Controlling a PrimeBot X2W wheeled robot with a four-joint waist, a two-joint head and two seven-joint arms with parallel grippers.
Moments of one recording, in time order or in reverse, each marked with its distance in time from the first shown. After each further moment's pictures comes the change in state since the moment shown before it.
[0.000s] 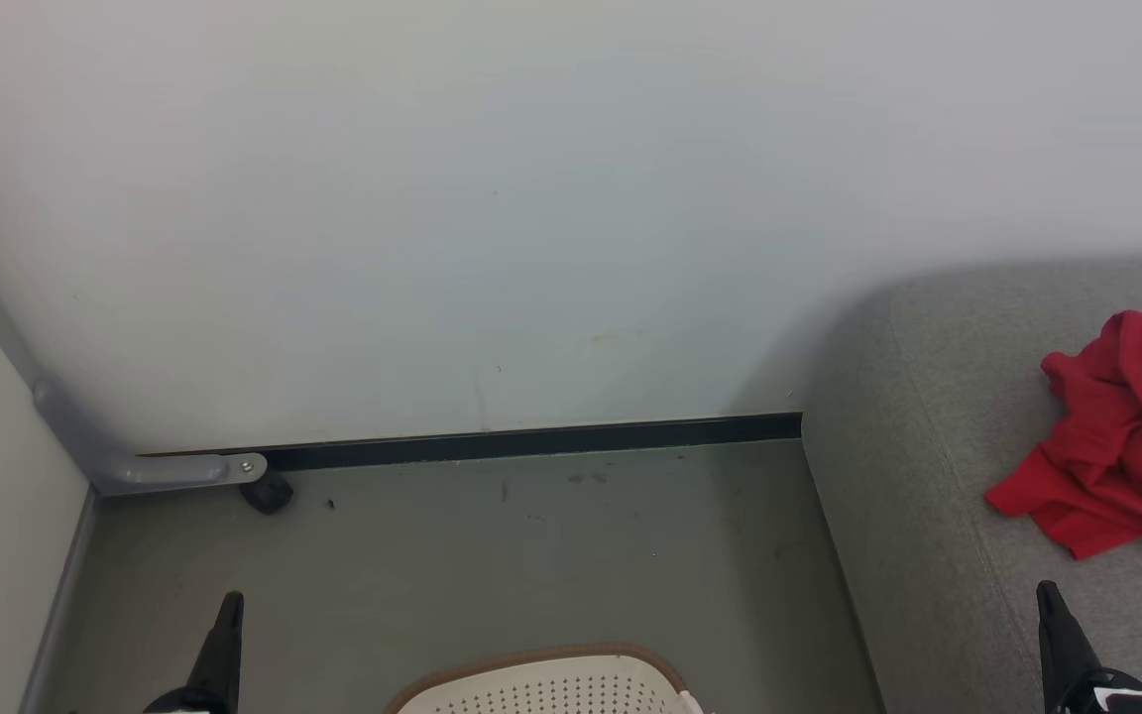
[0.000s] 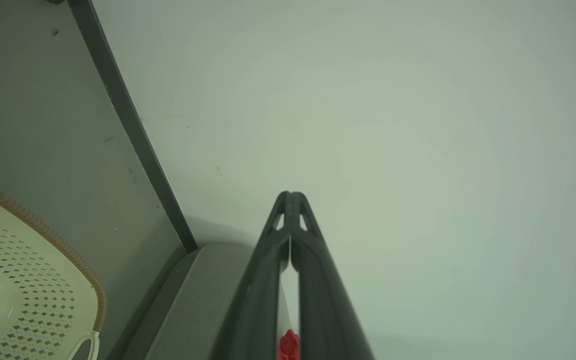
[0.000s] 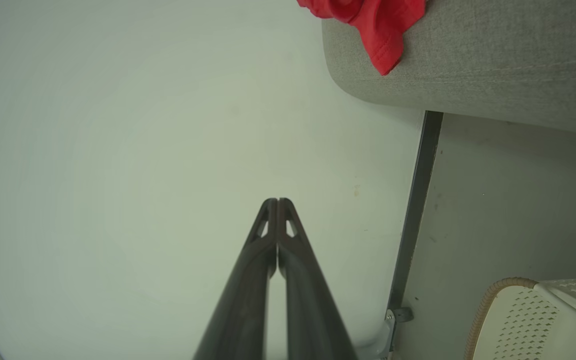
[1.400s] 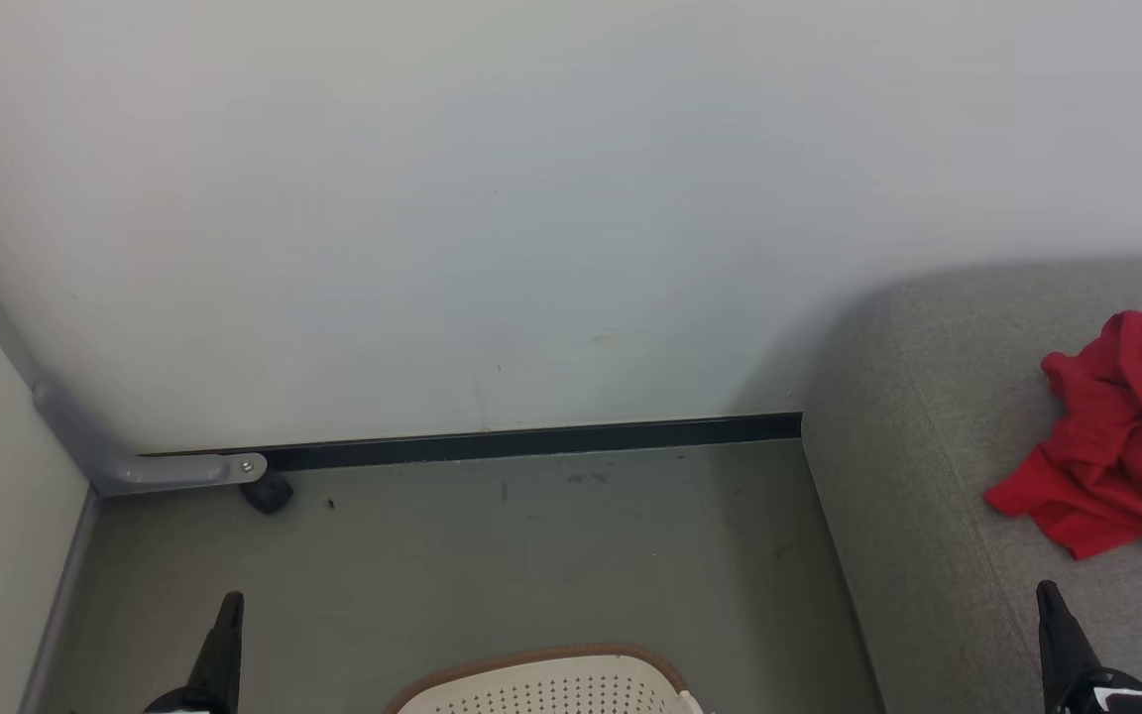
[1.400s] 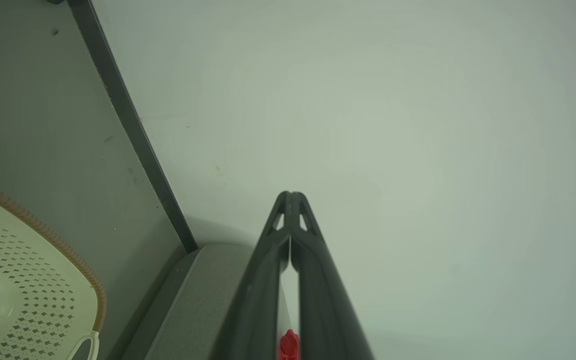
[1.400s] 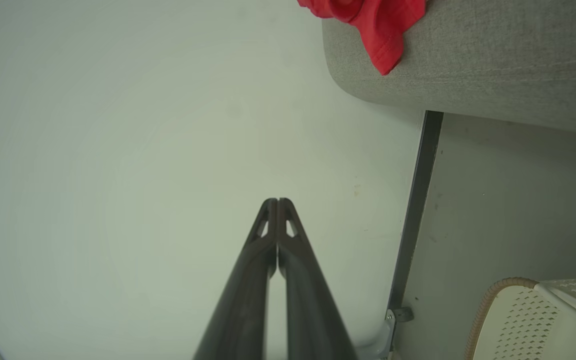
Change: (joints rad) left arm 0.000 0.000 0.000 0.000 0.000 0.000 0.000; right arm 0.000 0.000 0.000 -0.001 0.000 0.000 0.000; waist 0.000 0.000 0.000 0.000
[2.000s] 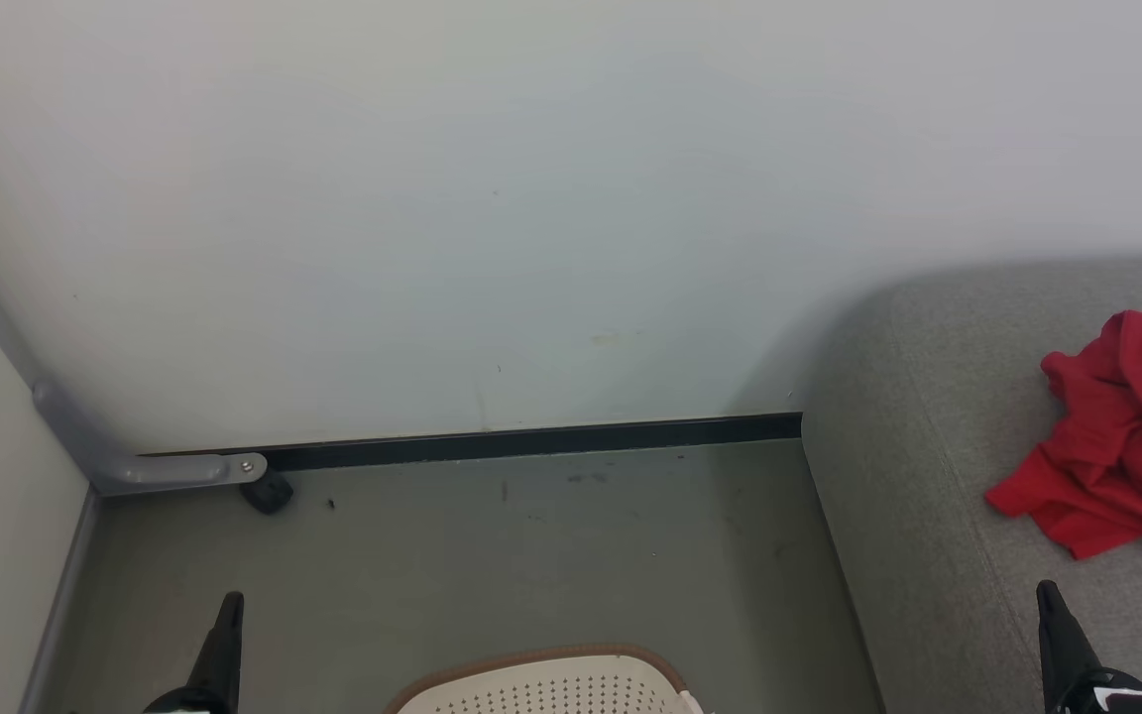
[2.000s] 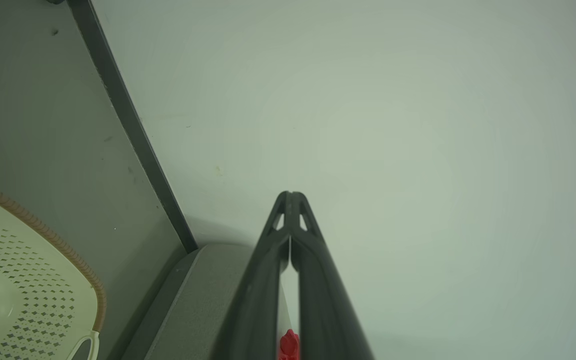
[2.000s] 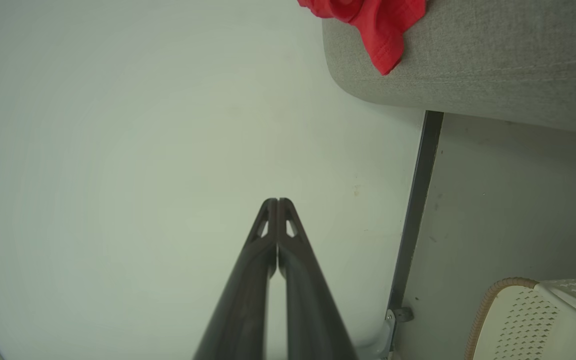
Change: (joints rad) left arm 0.000 0.000 0.000 0.000 0.000 0.000 0.000; right arm 0.000 0.000 0.000 0.000 0.000 0.000 0.000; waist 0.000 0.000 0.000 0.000
